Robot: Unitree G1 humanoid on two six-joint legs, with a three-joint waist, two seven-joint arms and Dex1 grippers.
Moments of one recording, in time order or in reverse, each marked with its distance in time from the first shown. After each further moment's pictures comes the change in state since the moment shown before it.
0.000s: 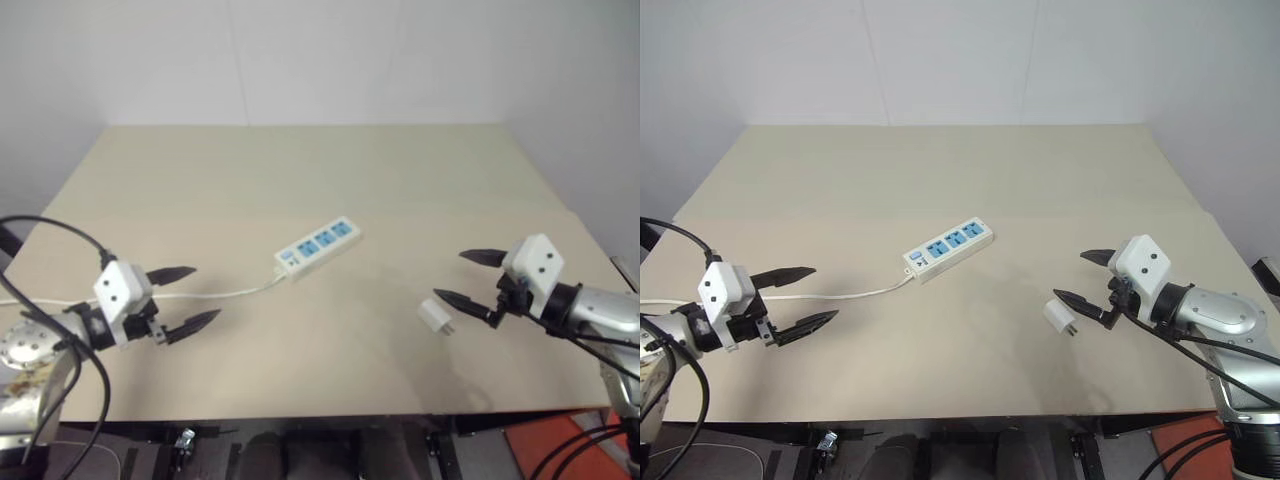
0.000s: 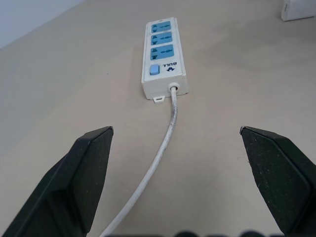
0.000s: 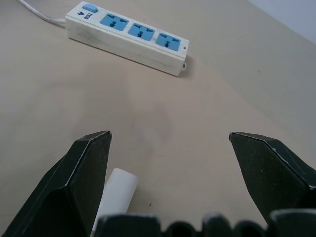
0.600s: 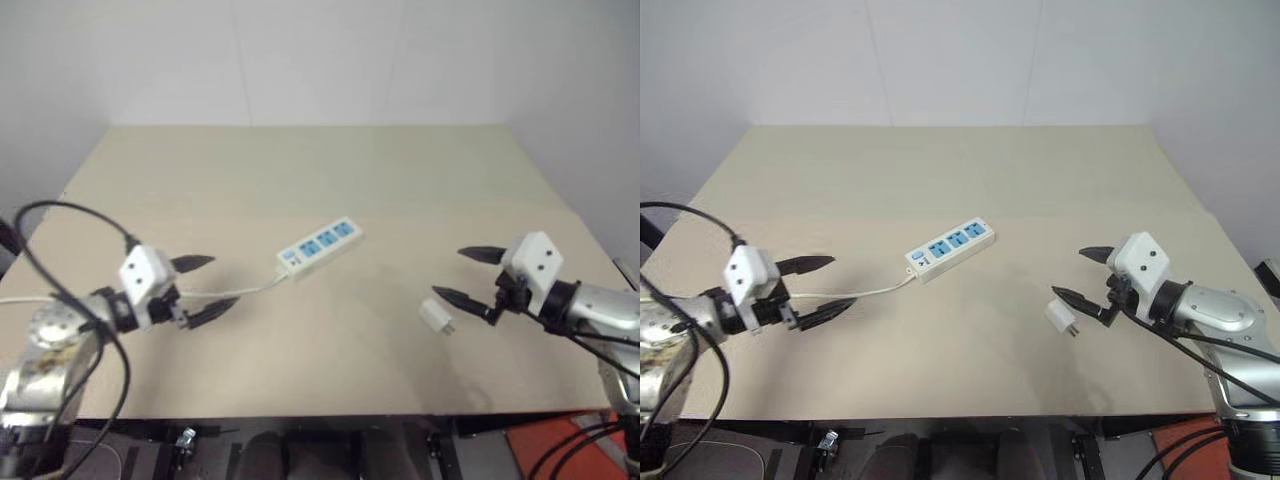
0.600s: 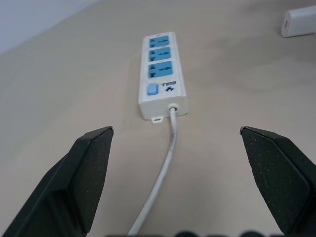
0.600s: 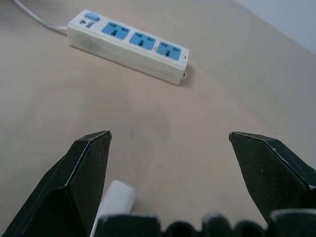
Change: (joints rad) left arm -0.166 -0.022 -0.153 0.023 0.035 0.095 0.050; right arm -0.028 0.007 0.004 0.001 -0.001 -0.007 -0.002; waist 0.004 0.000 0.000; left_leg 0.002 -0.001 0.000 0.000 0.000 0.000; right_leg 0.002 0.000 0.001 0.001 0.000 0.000
